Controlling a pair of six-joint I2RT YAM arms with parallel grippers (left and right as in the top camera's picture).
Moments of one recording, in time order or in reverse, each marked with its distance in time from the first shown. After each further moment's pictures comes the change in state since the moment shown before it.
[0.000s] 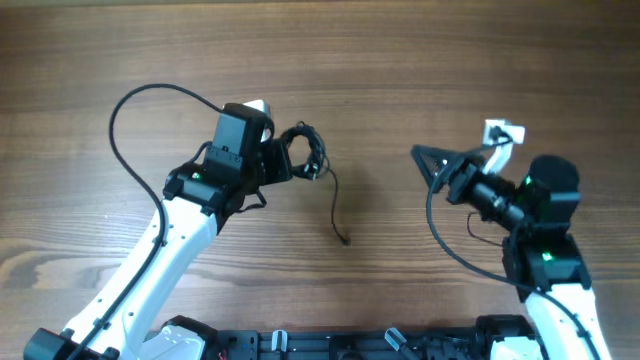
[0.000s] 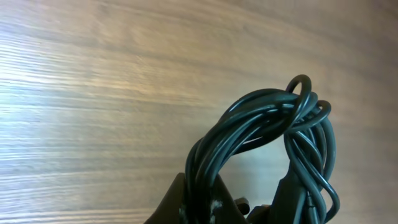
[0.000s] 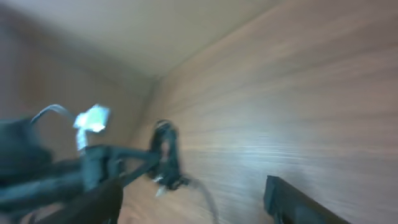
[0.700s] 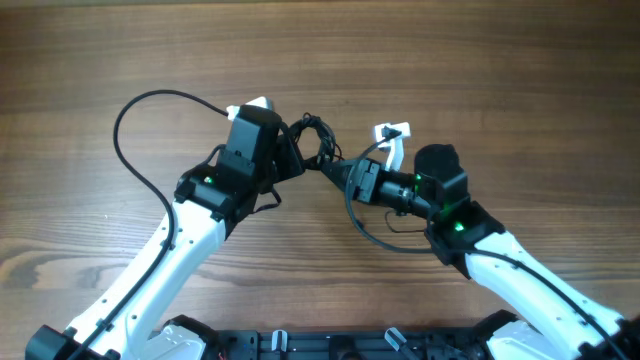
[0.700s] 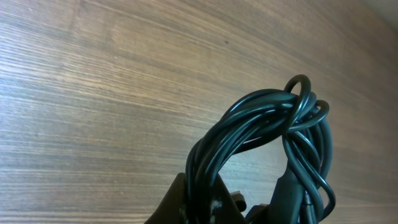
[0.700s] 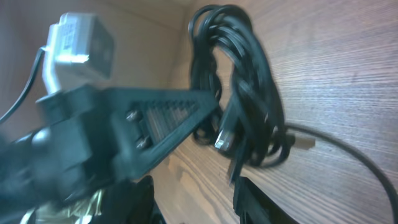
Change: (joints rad) left arm -0.076 0.000 0.000 0.063 -0.037 -0.177; right arm 0.477 0.394 0.010 0.394 0.152 0.333
